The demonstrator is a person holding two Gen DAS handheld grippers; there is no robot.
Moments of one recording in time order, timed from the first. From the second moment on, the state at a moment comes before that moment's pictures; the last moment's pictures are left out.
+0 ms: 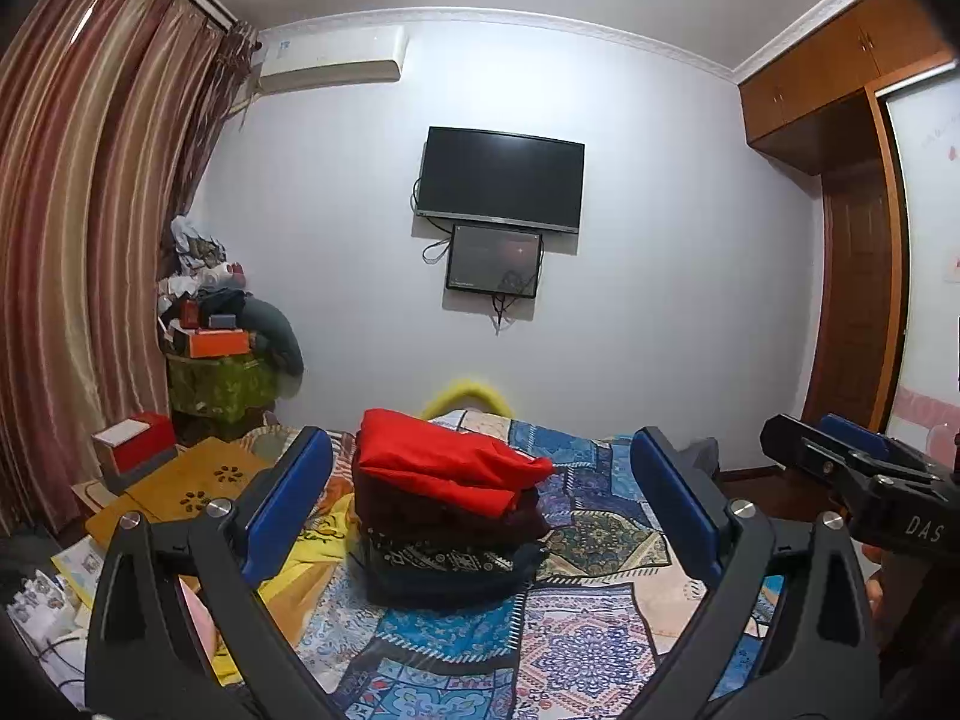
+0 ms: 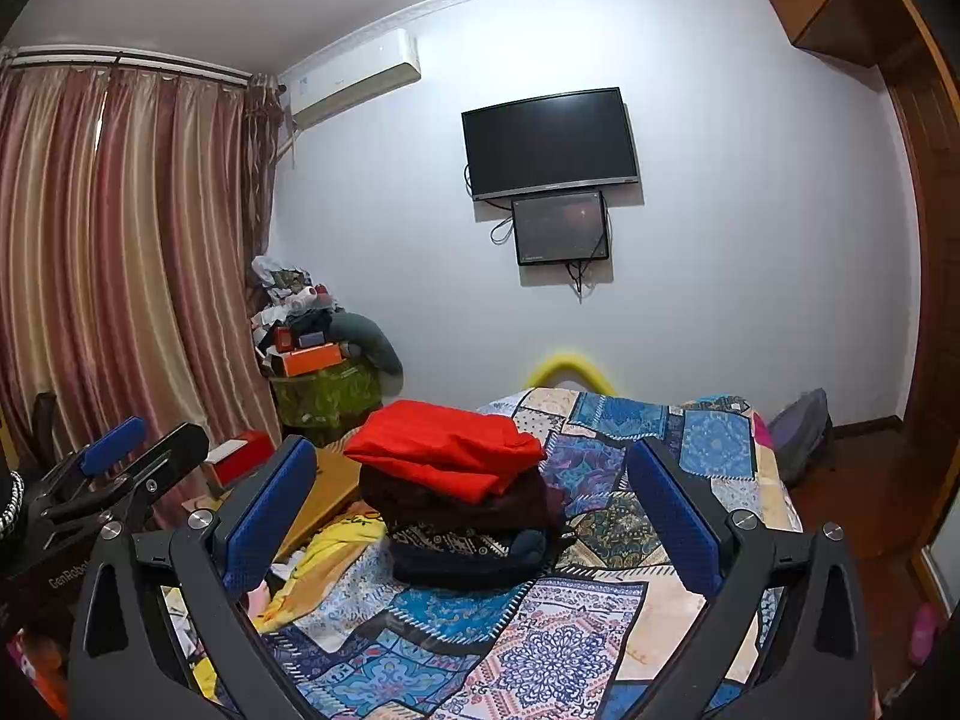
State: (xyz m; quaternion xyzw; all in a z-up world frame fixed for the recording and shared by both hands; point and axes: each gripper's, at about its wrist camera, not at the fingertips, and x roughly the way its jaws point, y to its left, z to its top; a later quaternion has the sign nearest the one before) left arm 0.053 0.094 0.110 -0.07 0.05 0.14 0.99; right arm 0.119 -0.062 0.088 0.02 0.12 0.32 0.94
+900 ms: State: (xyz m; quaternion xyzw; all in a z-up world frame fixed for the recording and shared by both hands) left arm 0.052 0.097 0.108 -0.08 0.05 0.13 0.99; right arm 0.119 -0.060 0.087 0.01 0.12 0.32 0.94
